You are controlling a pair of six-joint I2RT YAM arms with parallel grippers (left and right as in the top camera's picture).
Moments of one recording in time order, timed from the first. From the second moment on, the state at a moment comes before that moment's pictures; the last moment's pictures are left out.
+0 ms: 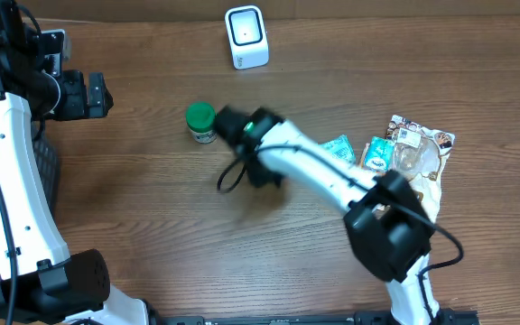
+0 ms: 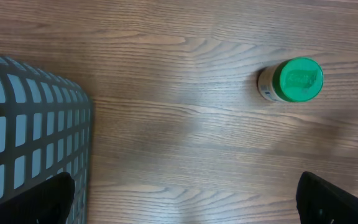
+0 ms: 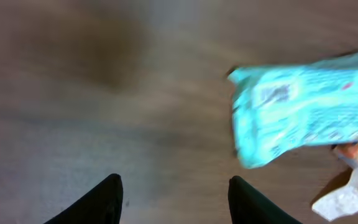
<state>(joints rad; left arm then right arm) 0.25 1.76 2.11 -1.53 0.07 0.12 0.75 2.13 1.76 -1.24 0.26 0.49</state>
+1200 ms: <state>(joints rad) 0.25 1.76 2.11 -1.53 0.07 0.12 0.06 2.12 1.50 -0.99 -0.45 -0.05</state>
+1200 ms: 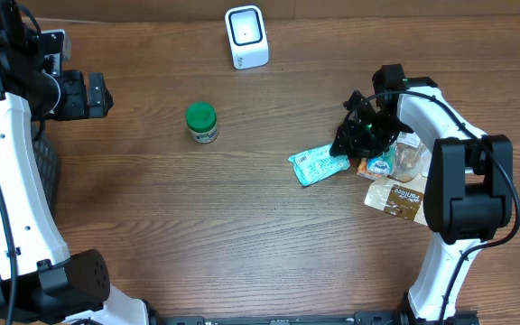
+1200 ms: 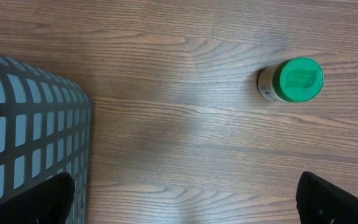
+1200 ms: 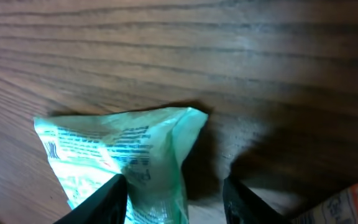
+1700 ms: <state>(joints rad) 0.25 1.76 2.11 -1.53 0.07 0.12 0.15 2.12 1.47 -0.95 -0.47 0.21</state>
